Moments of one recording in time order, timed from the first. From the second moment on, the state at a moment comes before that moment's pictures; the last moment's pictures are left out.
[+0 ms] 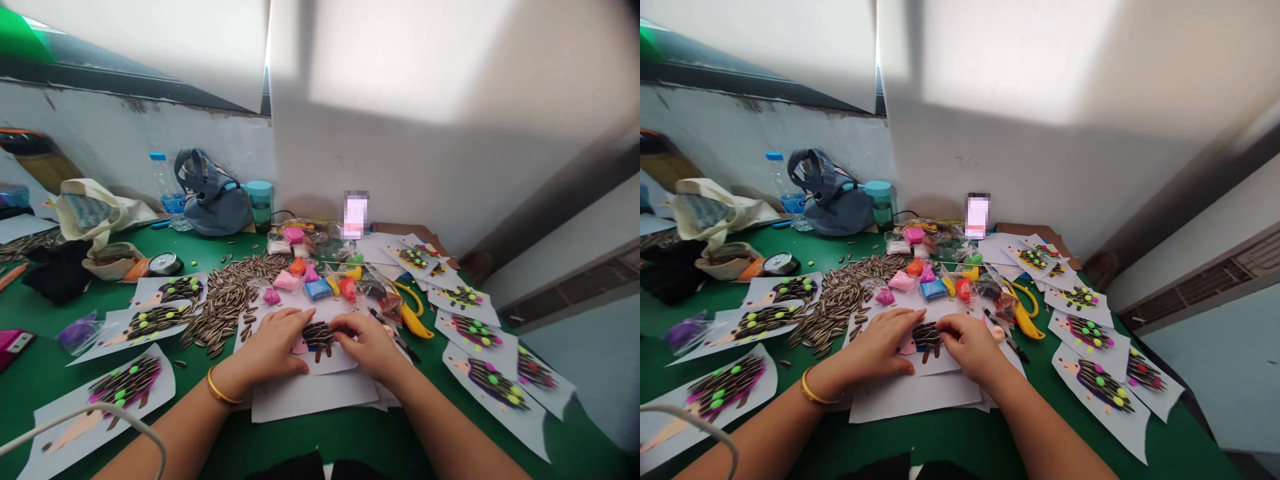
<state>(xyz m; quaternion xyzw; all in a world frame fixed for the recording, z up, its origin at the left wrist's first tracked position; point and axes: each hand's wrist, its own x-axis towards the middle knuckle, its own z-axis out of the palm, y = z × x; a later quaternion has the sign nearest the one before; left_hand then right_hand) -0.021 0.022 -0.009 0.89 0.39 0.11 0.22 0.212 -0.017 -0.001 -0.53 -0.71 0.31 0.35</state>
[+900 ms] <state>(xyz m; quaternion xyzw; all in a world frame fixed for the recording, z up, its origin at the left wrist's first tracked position) -0.022 0.023 -0.011 0.90 0.38 0.10 0.20 0.185 -0.028 -0.011 -0.49 -0.82 0.14 0.26</state>
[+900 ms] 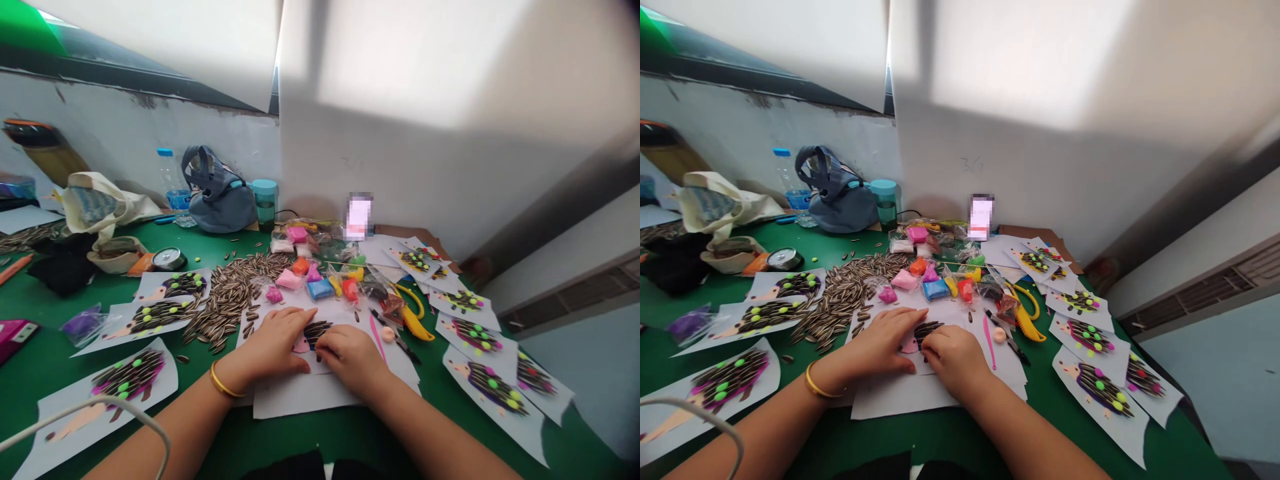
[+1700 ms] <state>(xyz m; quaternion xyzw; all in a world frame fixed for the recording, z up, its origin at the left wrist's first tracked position) -0.021 0.023 -0.006 0.90 0.38 0.08 0.20 0.183 -0.028 -0.017 -0.50 -0.82 0.12 0.24</state>
